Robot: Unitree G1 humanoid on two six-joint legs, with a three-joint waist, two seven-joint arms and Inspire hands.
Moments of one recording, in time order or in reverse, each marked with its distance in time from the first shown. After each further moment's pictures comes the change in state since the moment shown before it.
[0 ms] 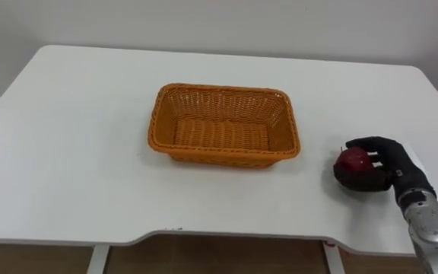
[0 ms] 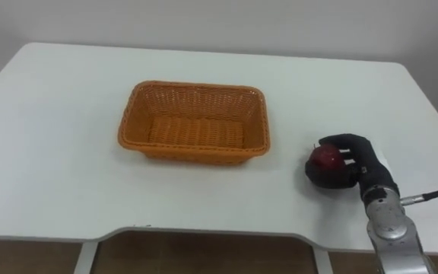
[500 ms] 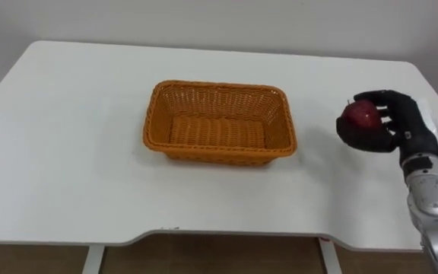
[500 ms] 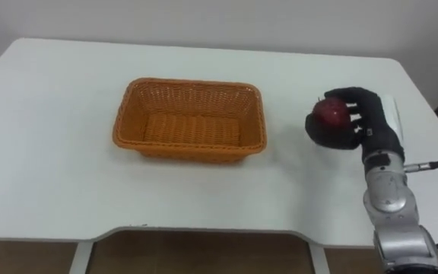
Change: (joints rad) left arm -0.025 0.016 0.000 -0.006 0.000 -0.008 -0.005; right arm -0.067 -0.003 -0.006 -0.251 0.025 0.003 -0.143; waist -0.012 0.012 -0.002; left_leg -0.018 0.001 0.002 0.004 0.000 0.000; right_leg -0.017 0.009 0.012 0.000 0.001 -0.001
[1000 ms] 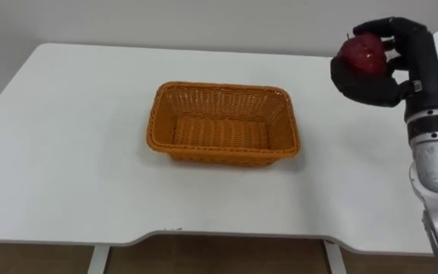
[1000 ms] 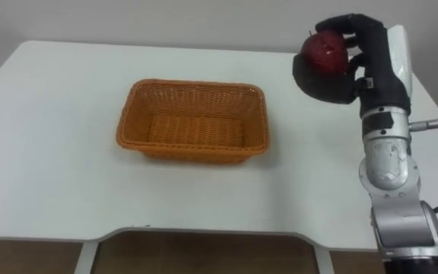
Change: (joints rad) left arm -0.001 -0.003 0.000 0.002 0.003 0.003 0.020; right arm -0.007 0.000 0.005 -0.344 -0.108 0.006 -0.003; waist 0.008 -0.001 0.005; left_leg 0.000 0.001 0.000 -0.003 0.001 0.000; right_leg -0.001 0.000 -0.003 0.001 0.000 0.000
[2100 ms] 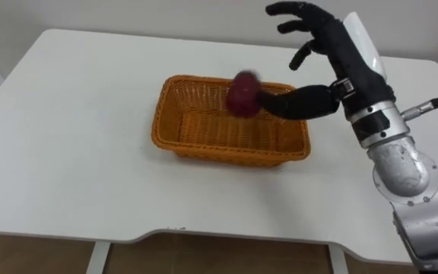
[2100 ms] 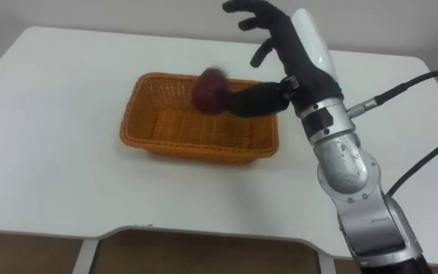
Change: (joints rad) left arm -0.051 0.017 -0.120 0.001 -0.010 -0.003 -0.021; right arm -0.014 0.008 0.215 -0.190 -0.001 0.009 0.171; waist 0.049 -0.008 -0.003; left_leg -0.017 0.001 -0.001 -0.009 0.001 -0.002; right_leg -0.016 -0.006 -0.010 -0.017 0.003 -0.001
